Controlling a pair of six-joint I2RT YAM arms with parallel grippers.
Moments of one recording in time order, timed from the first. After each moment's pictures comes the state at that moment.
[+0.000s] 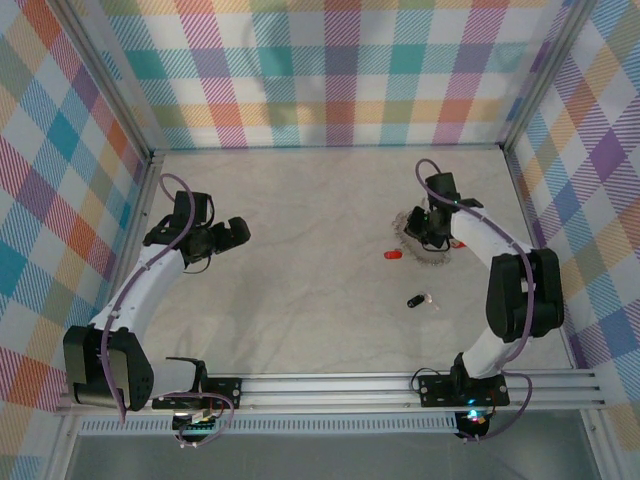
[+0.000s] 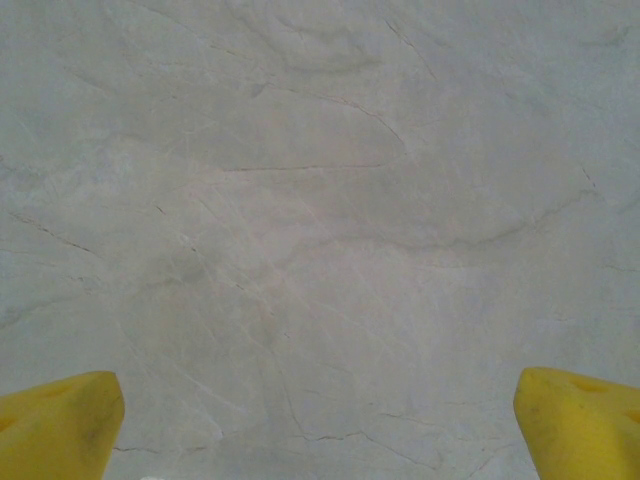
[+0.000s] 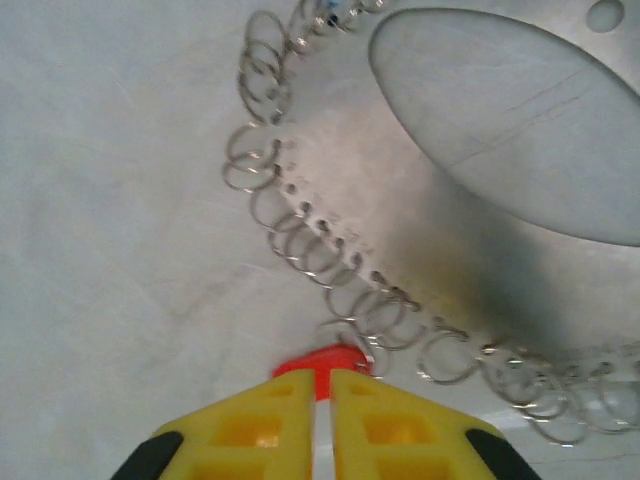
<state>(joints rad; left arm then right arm) -0.12 1.27 0.98 -0.66 0.07 -0.47 0.18 1.66 1.14 -0.62 -0.13 0.64</state>
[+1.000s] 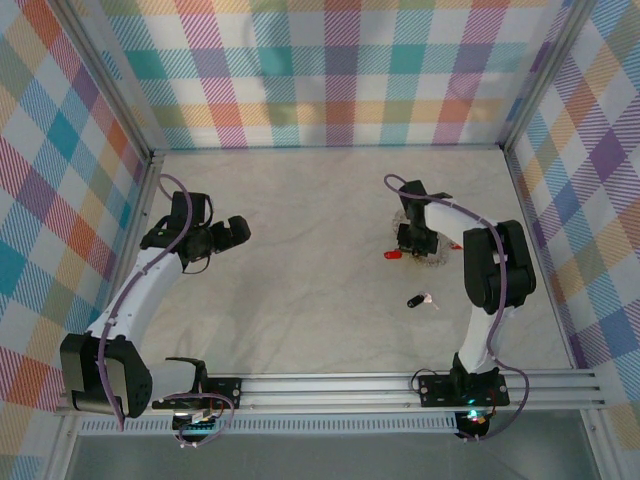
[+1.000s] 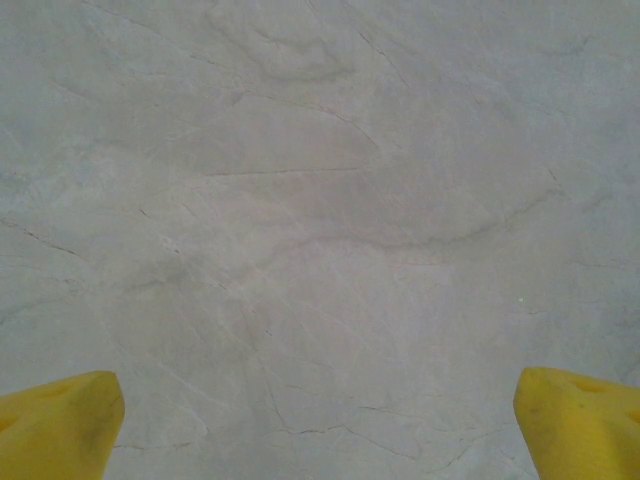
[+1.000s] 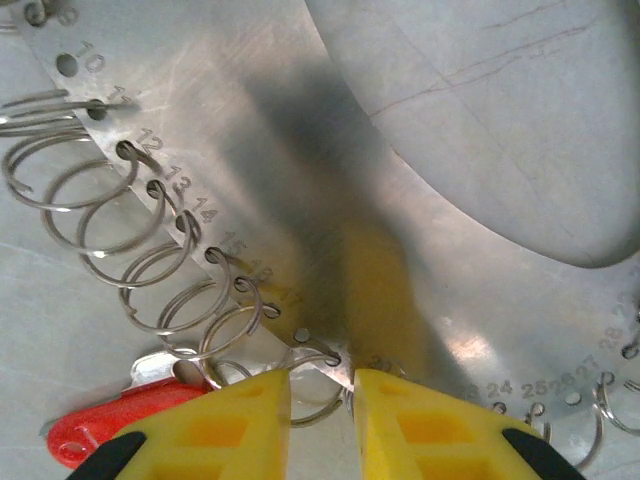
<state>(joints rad) -0.12 1.24 0.98 -0.66 0.09 -0.48 0.28 1.89 1.26 -0.79 0.11 0.50</state>
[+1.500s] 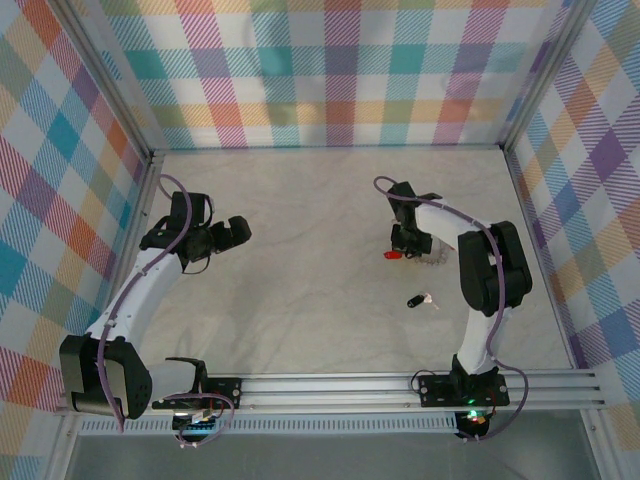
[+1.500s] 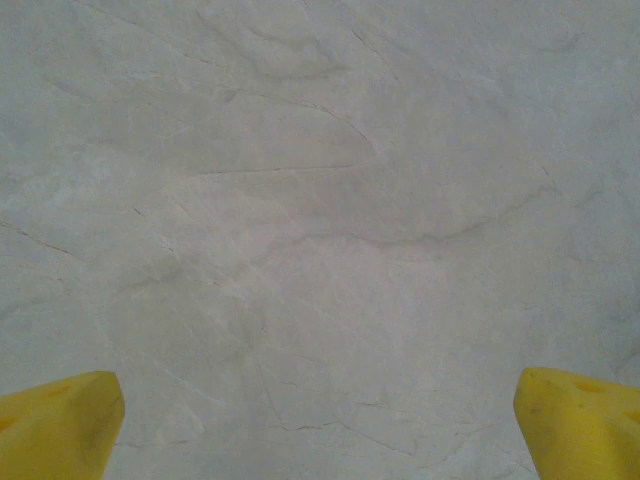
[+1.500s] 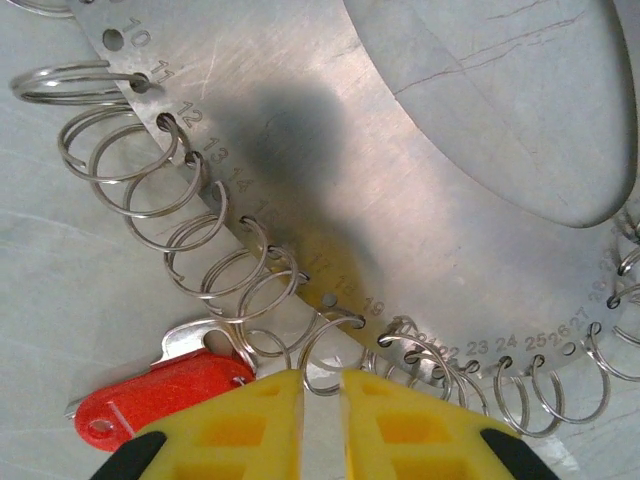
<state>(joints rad) -0.12 1.23 0.98 -0.66 0.11 -0.47 0.34 1.88 1.27 -0.82 0.20 0.56</state>
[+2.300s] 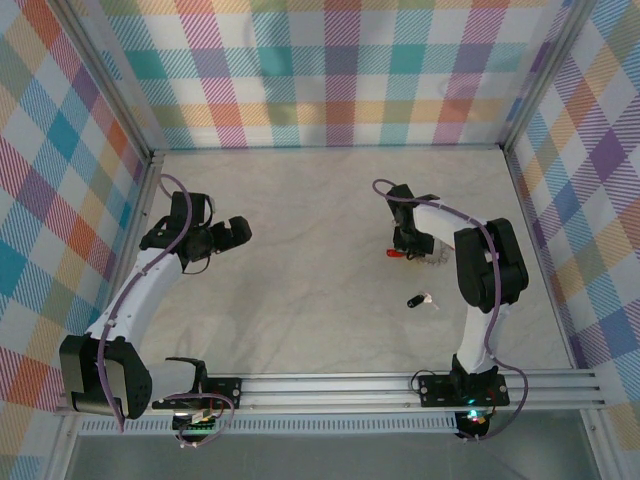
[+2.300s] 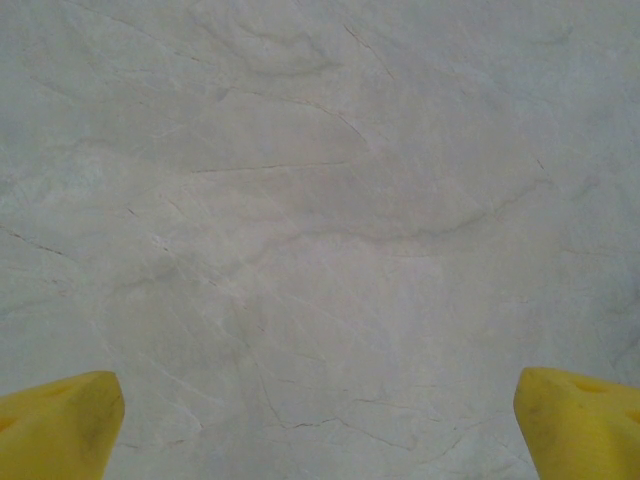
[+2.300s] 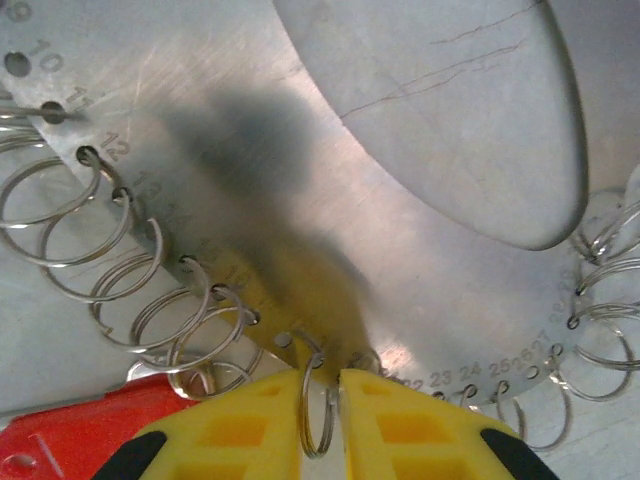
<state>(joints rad) -0.12 1.23 0.98 -0.66 0.11 -0.46 0.34 1.91 1.27 -0.82 0.29 0.54</state>
